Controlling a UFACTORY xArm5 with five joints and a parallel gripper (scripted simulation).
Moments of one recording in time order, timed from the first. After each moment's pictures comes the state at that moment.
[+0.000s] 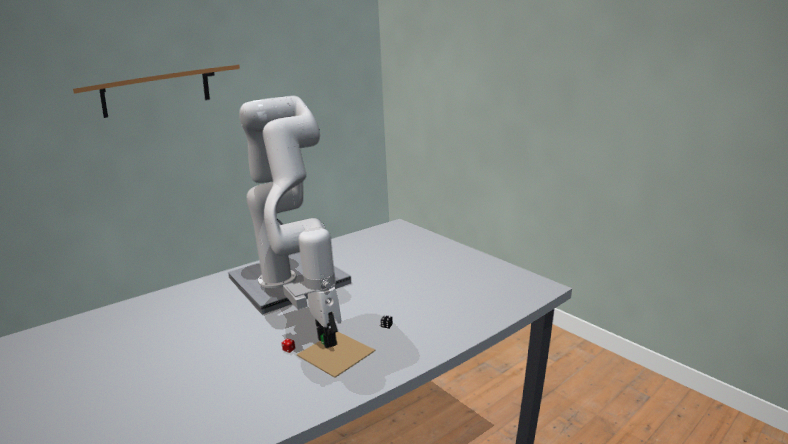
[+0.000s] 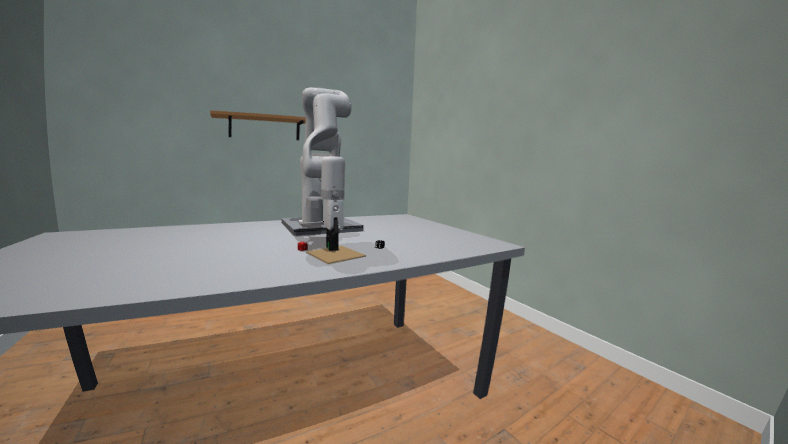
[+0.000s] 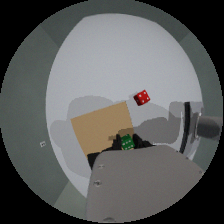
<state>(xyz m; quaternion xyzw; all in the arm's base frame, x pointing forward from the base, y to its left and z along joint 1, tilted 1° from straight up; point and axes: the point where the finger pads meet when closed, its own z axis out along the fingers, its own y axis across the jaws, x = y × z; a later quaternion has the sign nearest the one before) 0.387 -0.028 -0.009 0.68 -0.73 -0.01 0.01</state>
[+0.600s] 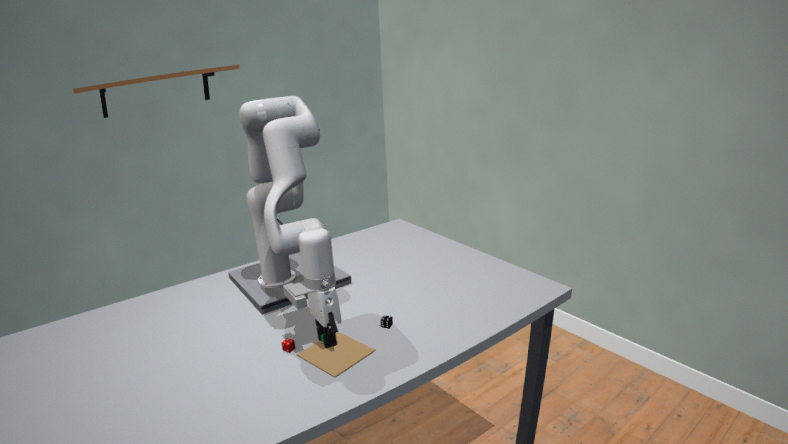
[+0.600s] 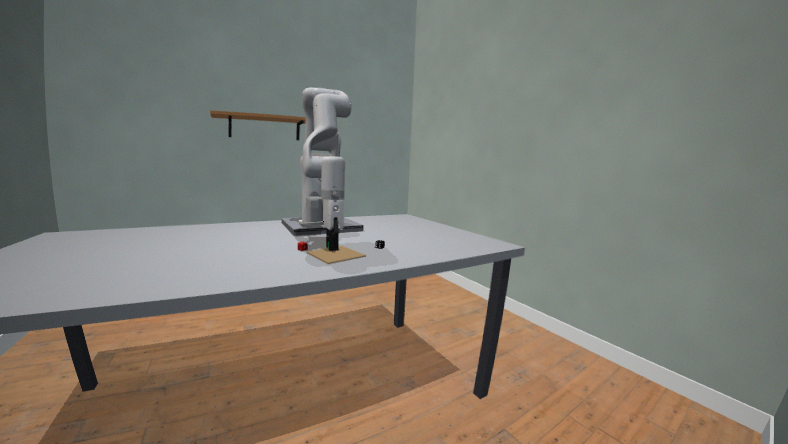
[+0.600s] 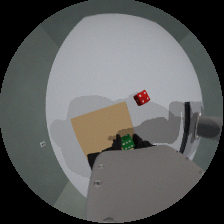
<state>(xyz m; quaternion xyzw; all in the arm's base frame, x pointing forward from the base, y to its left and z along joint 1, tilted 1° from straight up) 0.387 -0.028 -0.009 0.68 -0.73 -0.01 0.01</state>
